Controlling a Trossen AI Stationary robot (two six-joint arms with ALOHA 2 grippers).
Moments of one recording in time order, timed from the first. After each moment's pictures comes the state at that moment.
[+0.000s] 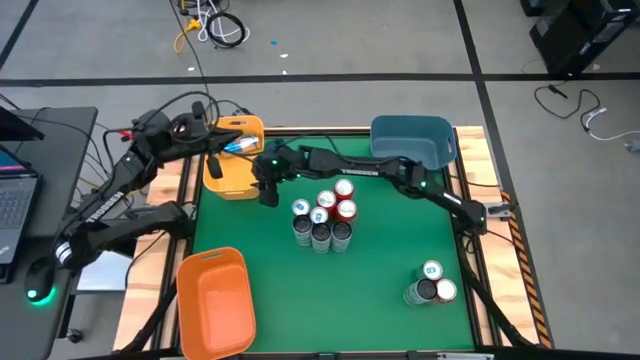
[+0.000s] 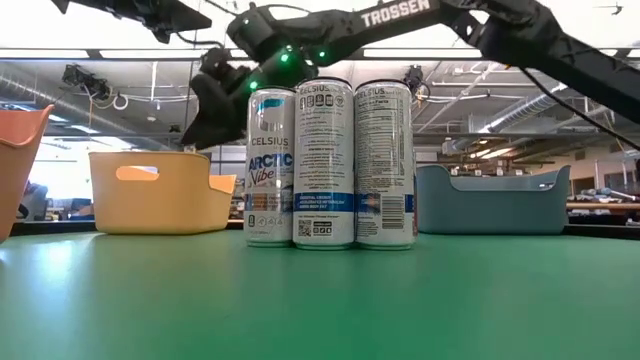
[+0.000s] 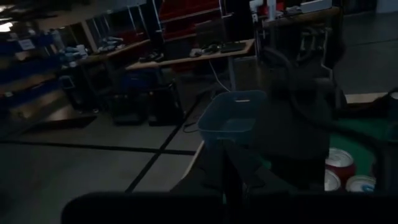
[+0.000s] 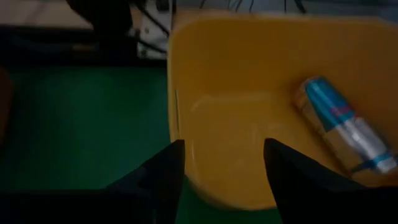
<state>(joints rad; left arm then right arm) 0.81 0.66 0.83 -0.23 0.45 0.26 -0.20 2.49 2.32 -0.43 -0.08 -0.13</state>
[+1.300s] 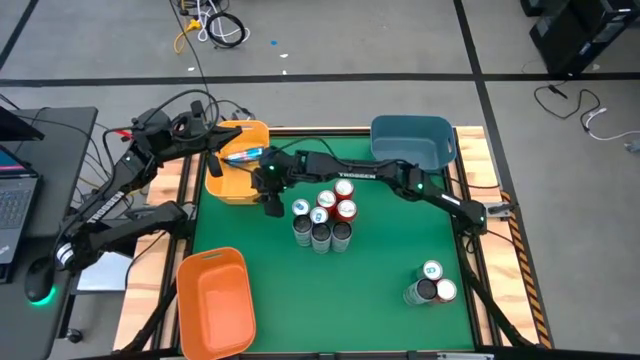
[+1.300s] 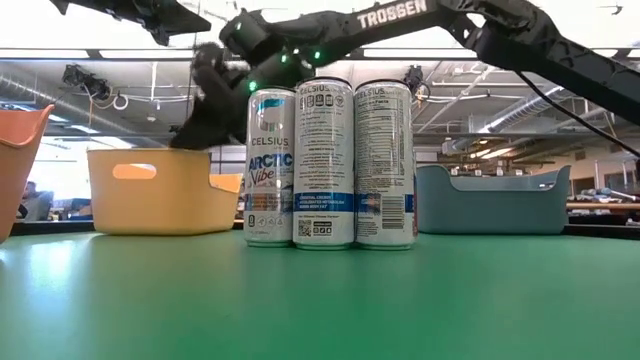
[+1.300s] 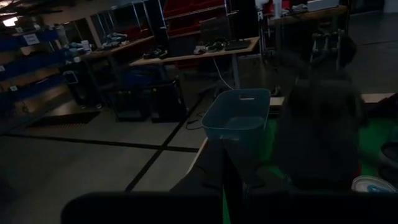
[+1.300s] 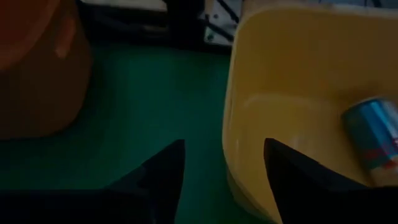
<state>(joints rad) 0.84 0.67 0.83 -0.24 0.46 0.25 -0.18 2.53 2.36 -0.51 -0.26 -0.21</state>
